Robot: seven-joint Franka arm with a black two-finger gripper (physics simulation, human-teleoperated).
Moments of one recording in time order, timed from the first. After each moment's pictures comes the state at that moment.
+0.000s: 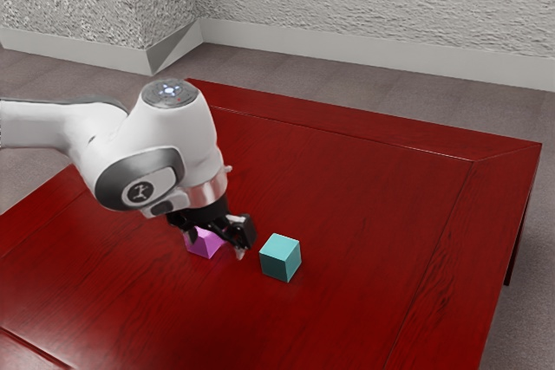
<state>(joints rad) -0.24 -0.26 -0.13 -2.41 0.13 2.28 2.63</state>
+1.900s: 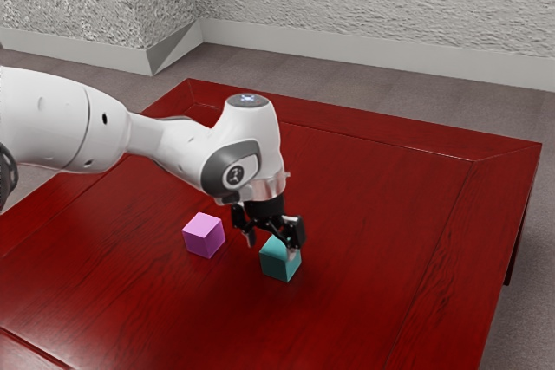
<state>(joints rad) -0.24 0.32 -0.05 -1.97 -0.02 2.27 2.90</state>
